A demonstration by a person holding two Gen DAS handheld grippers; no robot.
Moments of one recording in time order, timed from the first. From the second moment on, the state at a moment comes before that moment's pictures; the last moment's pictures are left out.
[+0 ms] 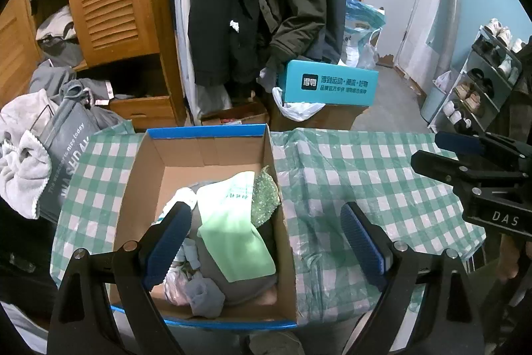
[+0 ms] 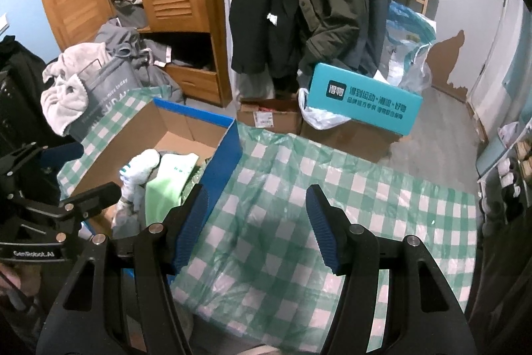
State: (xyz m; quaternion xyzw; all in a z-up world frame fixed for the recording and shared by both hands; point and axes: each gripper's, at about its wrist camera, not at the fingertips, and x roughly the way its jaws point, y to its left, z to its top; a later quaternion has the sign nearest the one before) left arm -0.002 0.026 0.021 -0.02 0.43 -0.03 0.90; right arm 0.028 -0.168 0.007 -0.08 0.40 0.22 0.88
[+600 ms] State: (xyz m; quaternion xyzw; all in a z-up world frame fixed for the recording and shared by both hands) left arm 0.001 0.023 0.021 -0.01 0.43 -0.03 0.90; right arm 0.029 -0.175 0.006 -0.08 0.40 0.22 0.88
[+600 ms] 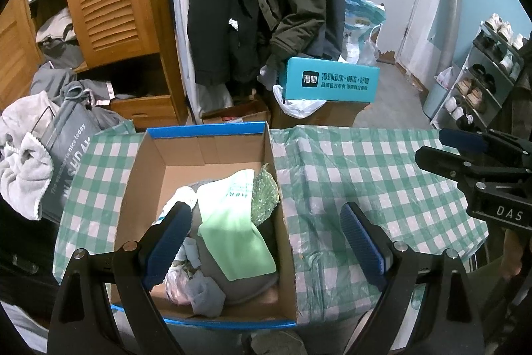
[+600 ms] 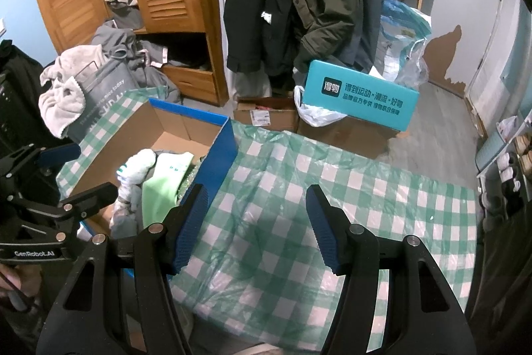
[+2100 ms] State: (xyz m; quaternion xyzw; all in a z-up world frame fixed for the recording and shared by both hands) left arm -0.004 0.020 0.011 -0.01 0.44 -0.03 0.90; right arm 0.030 -0.184 0.001 -0.08 0.41 0.22 0.88
